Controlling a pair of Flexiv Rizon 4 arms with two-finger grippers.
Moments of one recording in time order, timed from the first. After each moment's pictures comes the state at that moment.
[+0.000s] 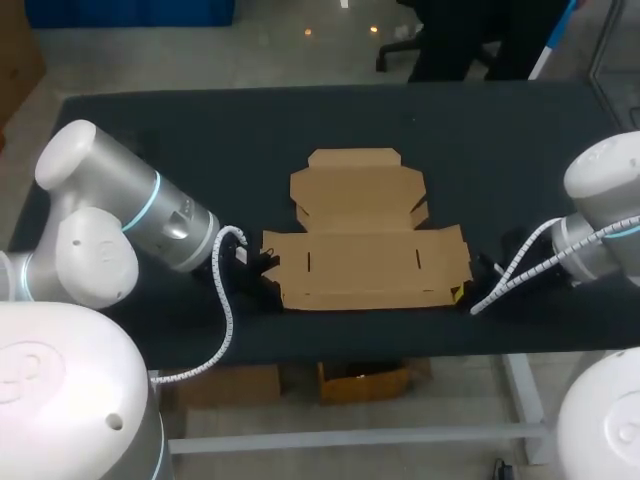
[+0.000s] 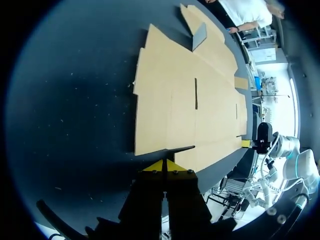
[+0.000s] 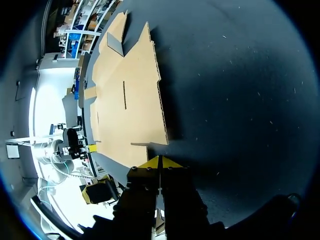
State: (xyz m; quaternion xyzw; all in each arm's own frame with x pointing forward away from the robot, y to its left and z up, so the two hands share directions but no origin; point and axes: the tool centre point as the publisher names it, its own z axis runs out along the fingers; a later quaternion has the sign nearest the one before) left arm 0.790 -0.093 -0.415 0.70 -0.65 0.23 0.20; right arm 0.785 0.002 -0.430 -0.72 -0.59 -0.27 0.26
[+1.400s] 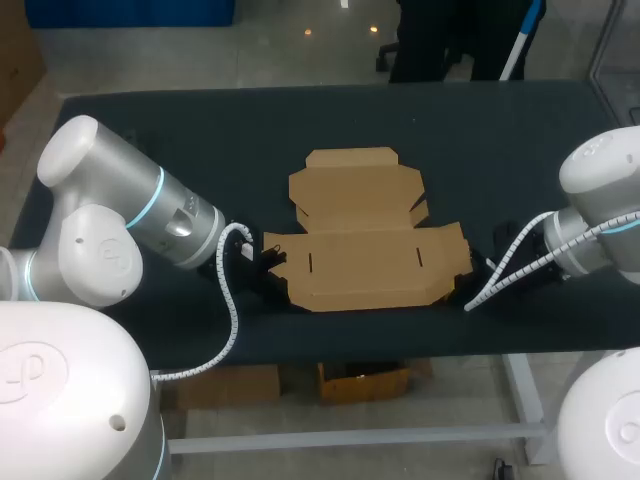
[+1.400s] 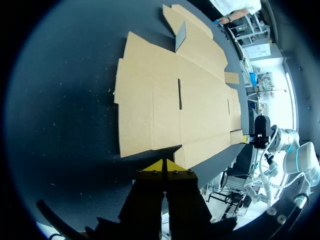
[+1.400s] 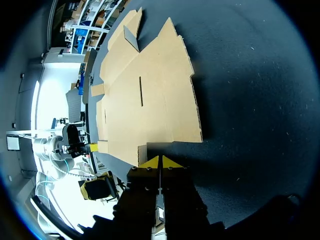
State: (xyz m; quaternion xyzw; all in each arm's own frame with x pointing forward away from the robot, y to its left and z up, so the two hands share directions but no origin) left arm 0.788 -0.106 -0.402 0.68 -0.66 0.24 0.20; right arm 0.792 0.018 -0.419 -0.70 -0.60 -0.29 0.26
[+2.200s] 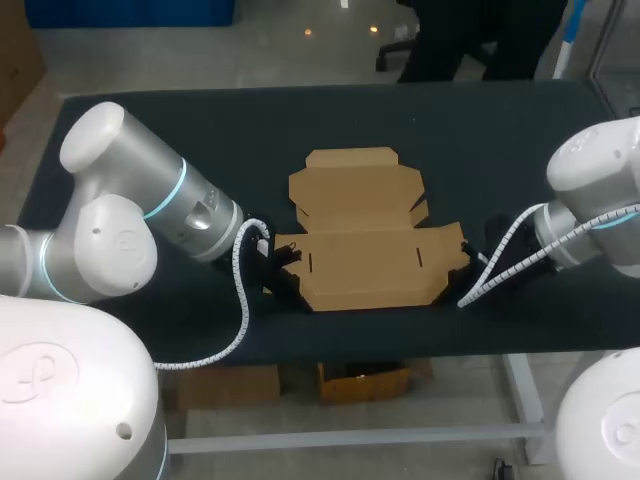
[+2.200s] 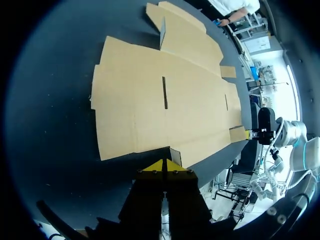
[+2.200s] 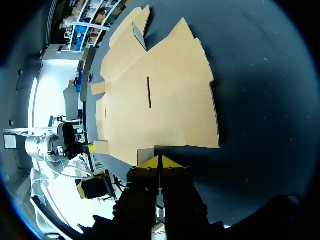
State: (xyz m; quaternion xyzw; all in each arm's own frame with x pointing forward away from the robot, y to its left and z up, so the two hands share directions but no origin) left arm 0.790 -0.123 -0.396 0.67 -0.69 0.23 0.18; right arm 0.796 0.026 -0.413 -0.70 -0.61 -0.28 0.25
